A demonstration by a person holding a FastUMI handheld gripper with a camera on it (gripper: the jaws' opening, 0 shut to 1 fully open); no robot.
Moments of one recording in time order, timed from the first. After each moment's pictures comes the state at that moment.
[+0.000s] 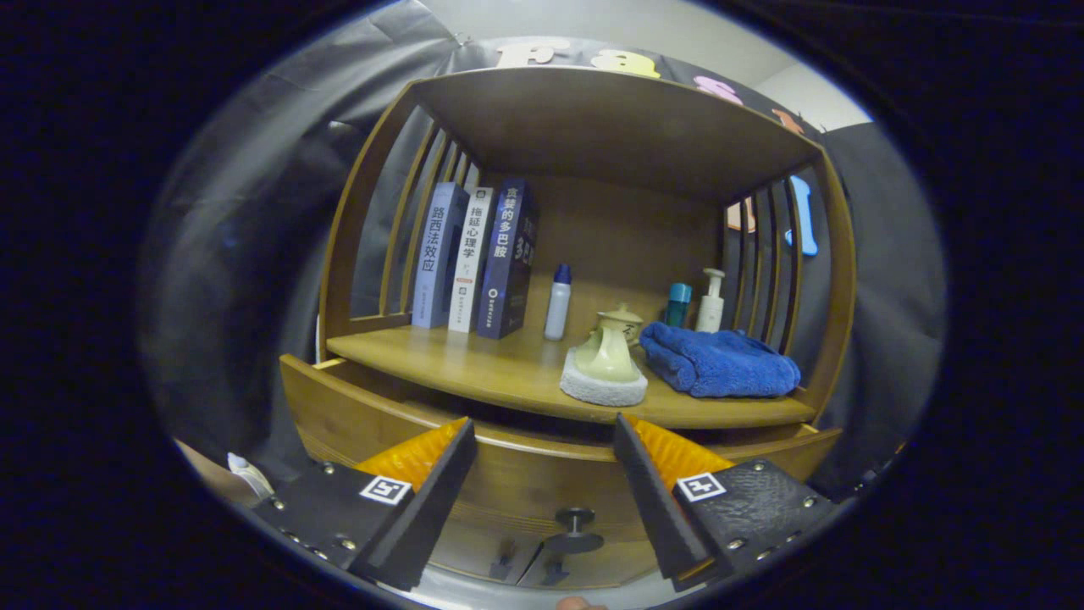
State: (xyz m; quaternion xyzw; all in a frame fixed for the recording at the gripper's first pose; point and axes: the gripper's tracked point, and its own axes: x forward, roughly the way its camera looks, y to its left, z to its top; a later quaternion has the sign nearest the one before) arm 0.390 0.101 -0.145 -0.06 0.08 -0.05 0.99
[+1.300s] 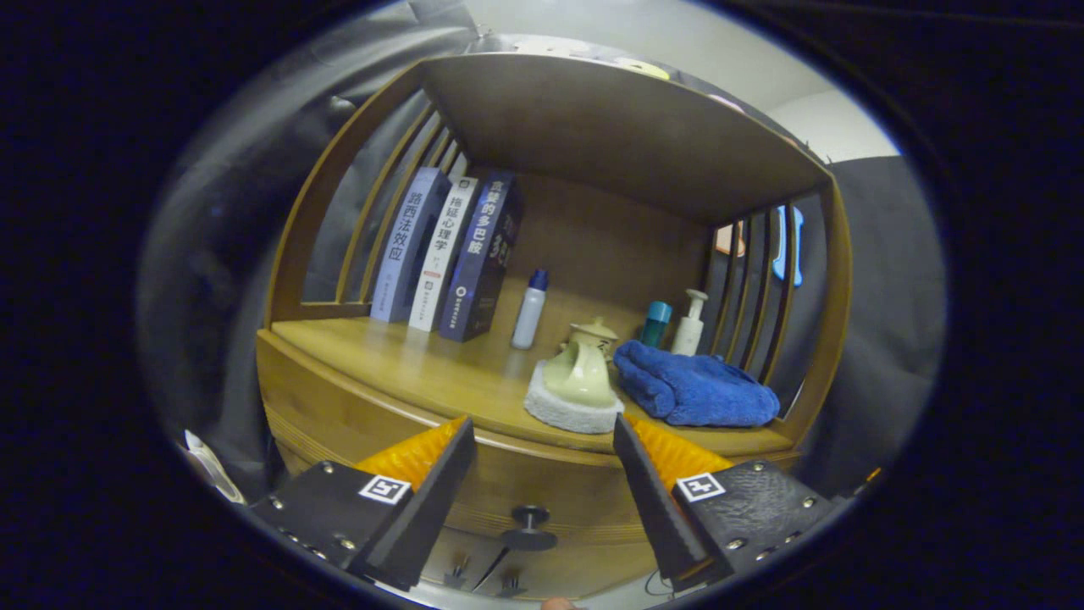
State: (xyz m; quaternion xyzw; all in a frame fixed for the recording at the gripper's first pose) arm 0.412 0.069 -0.135 -0.10 0.07 -0.09 0.99
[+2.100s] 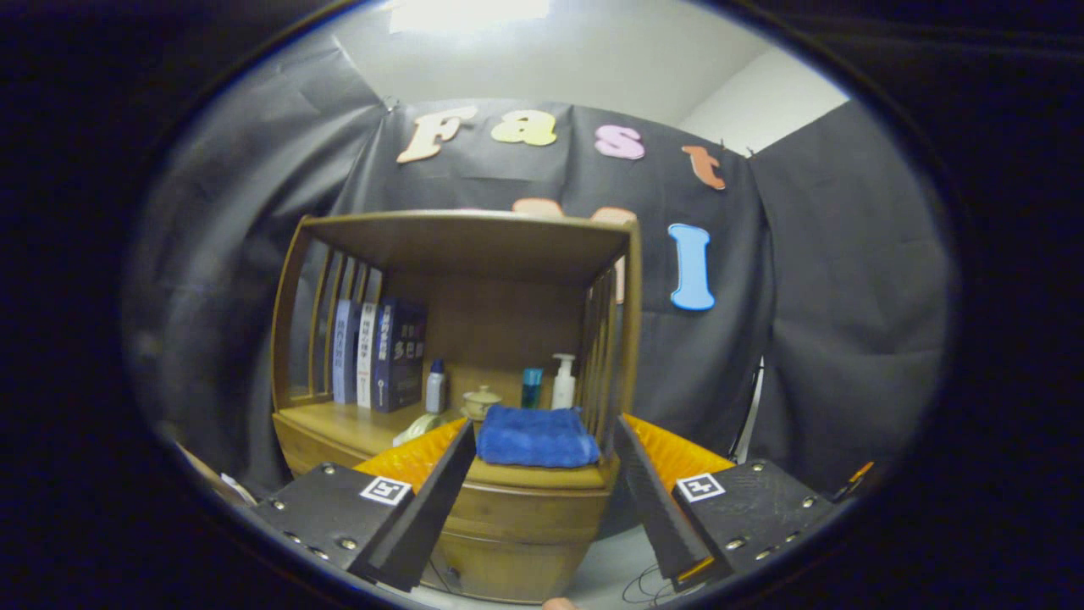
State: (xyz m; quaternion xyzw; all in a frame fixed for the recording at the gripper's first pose) arm 0.259 -0.127 0.028 -0.02 -0.03 -0.11 0.99
